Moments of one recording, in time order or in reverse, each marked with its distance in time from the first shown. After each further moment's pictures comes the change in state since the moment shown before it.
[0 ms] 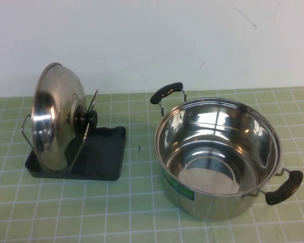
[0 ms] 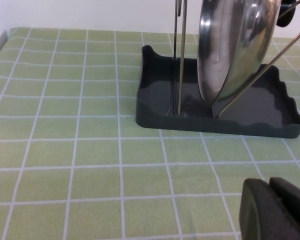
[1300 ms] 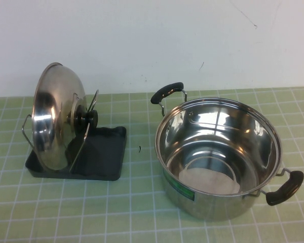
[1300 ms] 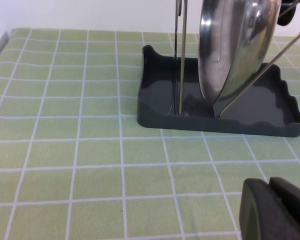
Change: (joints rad) right arm -0.843 -0.121 0.388 0.413 -0.371 -0.427; left arm 0.000 0.000 0.000 0.000 0.000 0.008
